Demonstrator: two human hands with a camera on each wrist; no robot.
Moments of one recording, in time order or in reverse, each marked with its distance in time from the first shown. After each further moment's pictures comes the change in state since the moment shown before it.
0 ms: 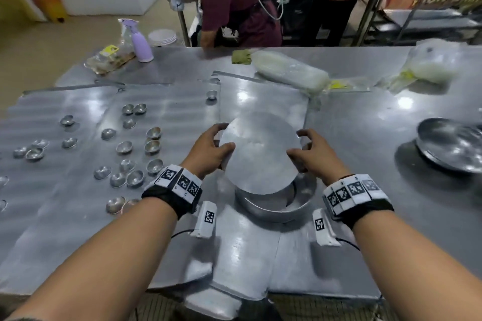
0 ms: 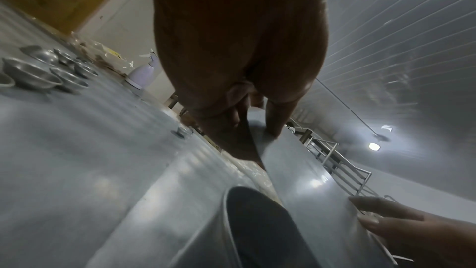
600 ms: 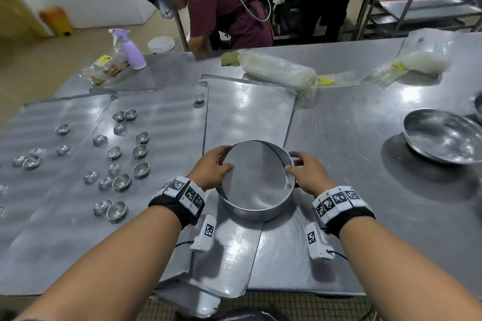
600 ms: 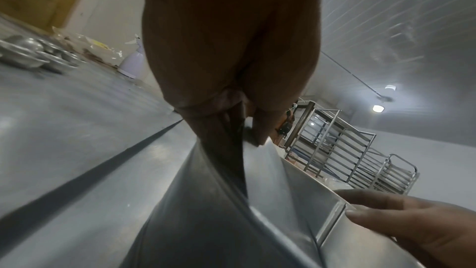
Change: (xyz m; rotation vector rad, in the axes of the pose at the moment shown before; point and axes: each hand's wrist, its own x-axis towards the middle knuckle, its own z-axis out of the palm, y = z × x) left_hand -0.007 -0.011 0.063 0.315 -0.070 -0.027; right_hand -0.004 0.071 -0.013 0.013 -0.028 0.076
